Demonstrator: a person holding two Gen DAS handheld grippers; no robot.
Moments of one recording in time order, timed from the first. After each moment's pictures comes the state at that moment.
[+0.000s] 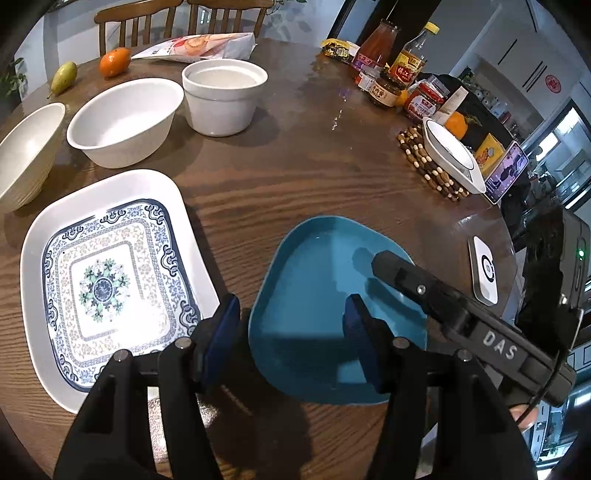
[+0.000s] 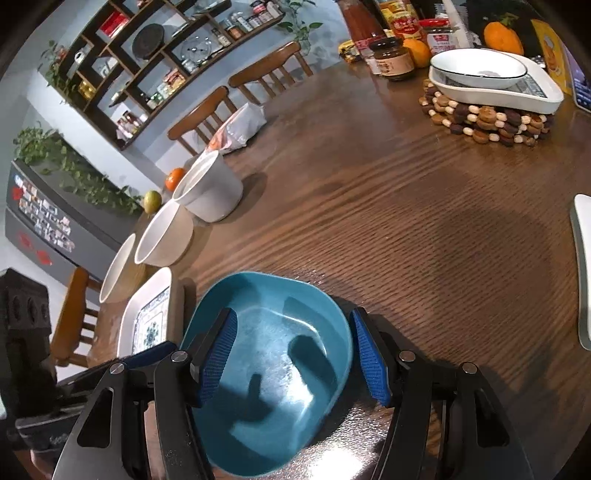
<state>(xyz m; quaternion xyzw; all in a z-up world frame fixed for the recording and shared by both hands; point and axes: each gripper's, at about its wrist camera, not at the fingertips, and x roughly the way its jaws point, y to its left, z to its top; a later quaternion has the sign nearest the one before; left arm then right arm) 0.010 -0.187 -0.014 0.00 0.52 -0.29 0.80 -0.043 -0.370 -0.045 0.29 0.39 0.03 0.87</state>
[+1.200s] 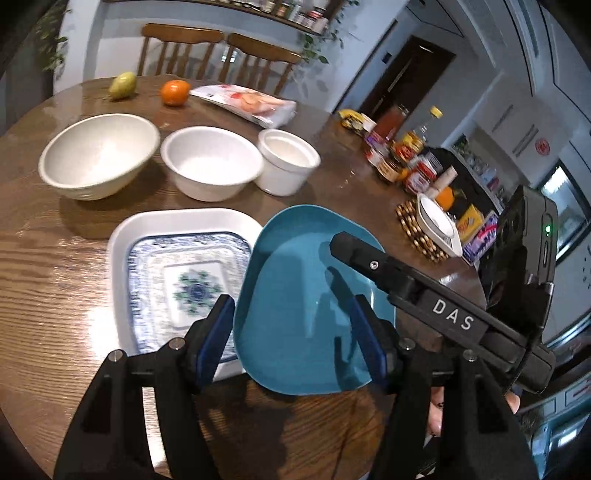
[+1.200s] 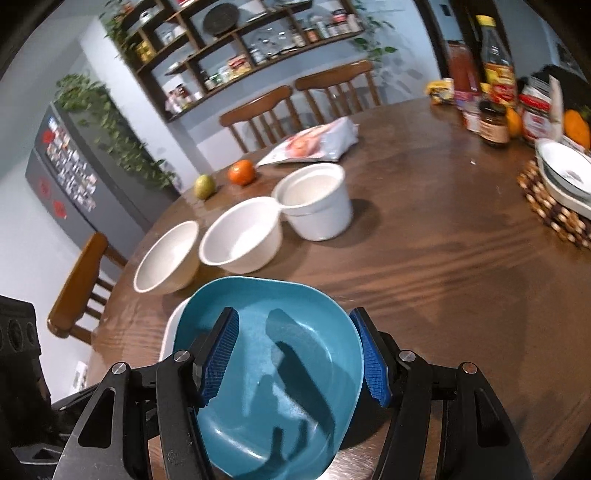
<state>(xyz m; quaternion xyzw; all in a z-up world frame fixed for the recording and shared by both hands) -0.002 -0.091 0.026 -0.11 0.44 -0.28 0.85 -0.001 -0.278 0.009 0.19 0.36 0.08 0.91</state>
